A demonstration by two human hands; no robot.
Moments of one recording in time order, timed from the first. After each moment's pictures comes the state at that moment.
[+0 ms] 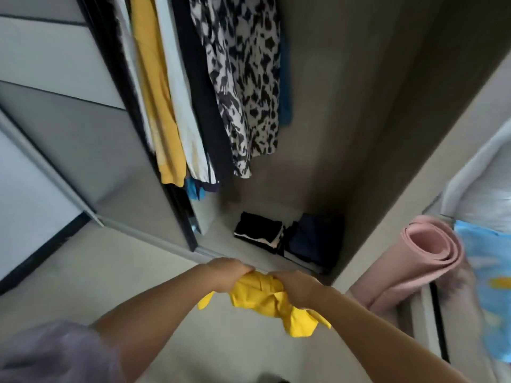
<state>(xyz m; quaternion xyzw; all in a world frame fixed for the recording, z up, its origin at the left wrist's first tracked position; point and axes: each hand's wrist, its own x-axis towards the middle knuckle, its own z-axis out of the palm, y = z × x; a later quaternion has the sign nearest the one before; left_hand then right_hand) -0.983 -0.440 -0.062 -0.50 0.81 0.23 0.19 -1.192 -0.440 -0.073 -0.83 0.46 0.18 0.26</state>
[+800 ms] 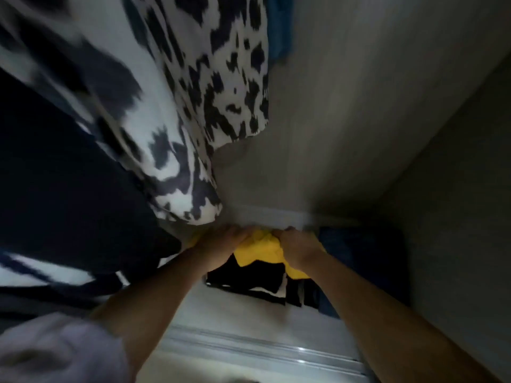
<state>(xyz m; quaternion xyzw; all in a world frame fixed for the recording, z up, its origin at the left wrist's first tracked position) -0.926 -0.924 -0.411 -0.43 0.90 0.02 0.10 -1.134 -0.901 -0.388 -0.74 0.63 0.14 0.19</state>
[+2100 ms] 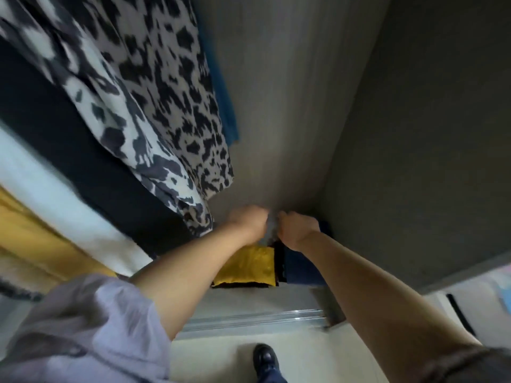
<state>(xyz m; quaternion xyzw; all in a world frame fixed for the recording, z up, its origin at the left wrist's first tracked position) -1.021 -0.824 -0.053 -0.45 0.88 0.12 0.10 -1.147 -0.773 -0.066 -0.64 0.74 0.08 0.16</state>
